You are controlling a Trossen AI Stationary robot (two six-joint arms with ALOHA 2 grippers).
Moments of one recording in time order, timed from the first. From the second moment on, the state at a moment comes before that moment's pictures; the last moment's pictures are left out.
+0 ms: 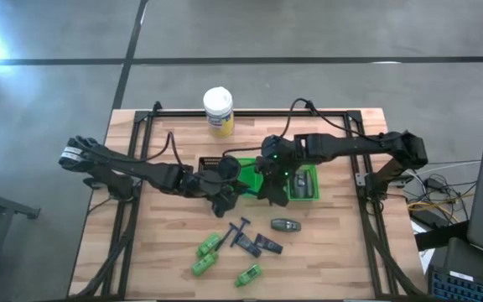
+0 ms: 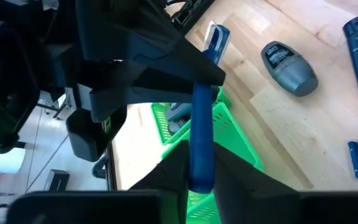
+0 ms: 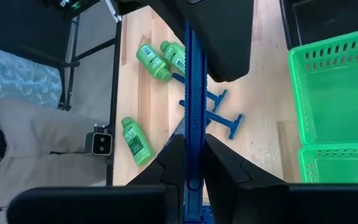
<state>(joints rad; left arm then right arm) -0.21 1.45 1.12 -0.16 -0.33 0.72 -0.05 1.61 1.38 -0.64 -0.50 0.35</state>
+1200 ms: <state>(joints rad) -0.20 1.45 1.11 -0.16 -0.32 0.75 -0.07 1.62 1.38 -0.62 -0.47 0.37</state>
